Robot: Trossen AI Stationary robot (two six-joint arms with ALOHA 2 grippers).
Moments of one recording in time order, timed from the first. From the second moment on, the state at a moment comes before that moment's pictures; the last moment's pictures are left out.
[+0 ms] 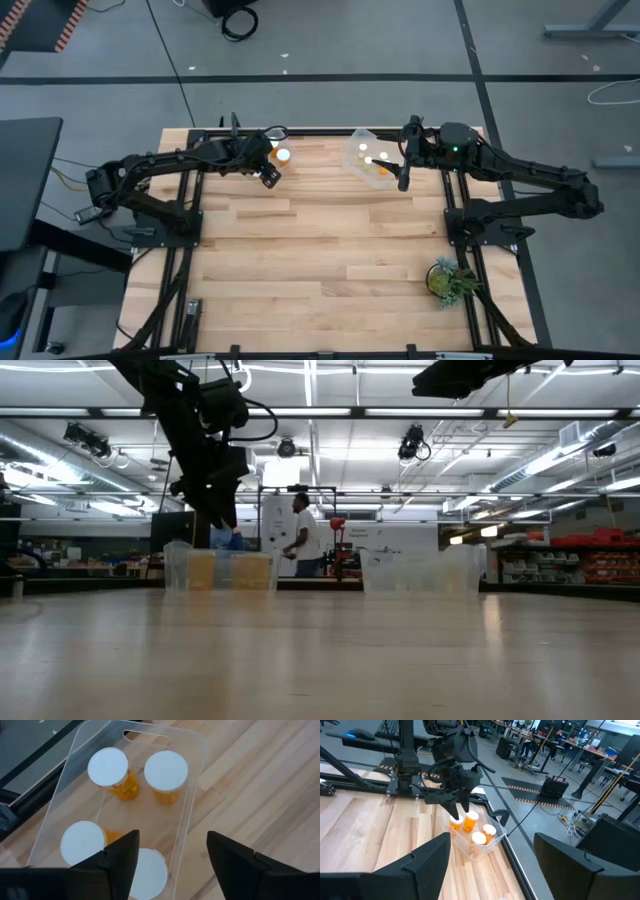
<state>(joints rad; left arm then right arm) 0.47 1.37 0.91 -0.54 -0.27 -0.26 -0.30 0.87 0.86 -0.17 0.00 -0.29</state>
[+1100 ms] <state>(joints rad) 0.34 1.34 0.91 -0.62 -0.21 -0.08 -0.30 0.87 0.86 -0.20 0.00 -0.30</state>
